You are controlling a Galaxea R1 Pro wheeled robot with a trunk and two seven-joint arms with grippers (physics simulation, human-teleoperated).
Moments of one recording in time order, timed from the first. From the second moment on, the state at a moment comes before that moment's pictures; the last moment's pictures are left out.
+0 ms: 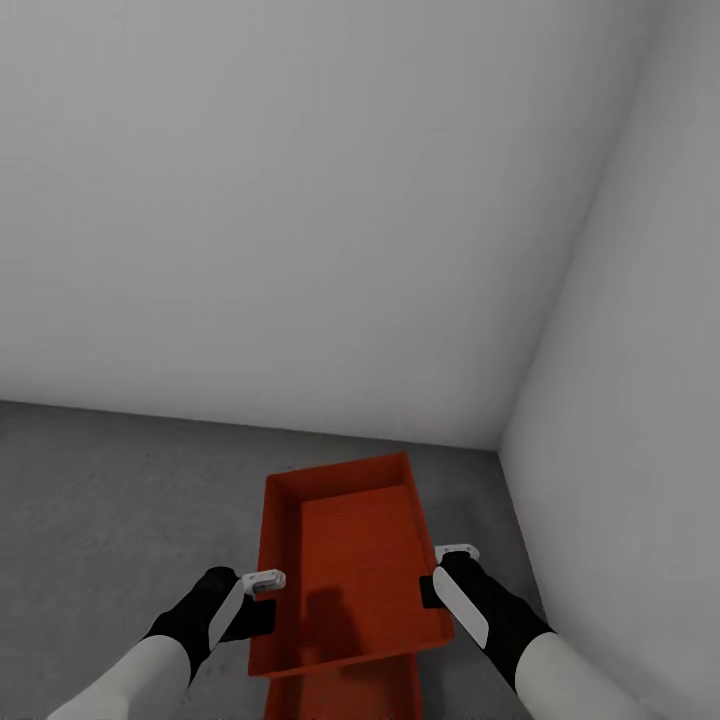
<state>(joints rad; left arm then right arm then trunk) -0.65 -0.04 0.06 -0.42 0.09 0.73 -0.01 -0.63 0.01 0.55 -0.67 -0.67 0.69 -0.49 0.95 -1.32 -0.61</state>
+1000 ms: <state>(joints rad) -0.65 -0.03 0.06 -0.42 0.09 0.73 -0.01 -0.63 0.01 0.55 -0.67 -0.67 0.69 -0.49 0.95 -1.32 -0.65</state>
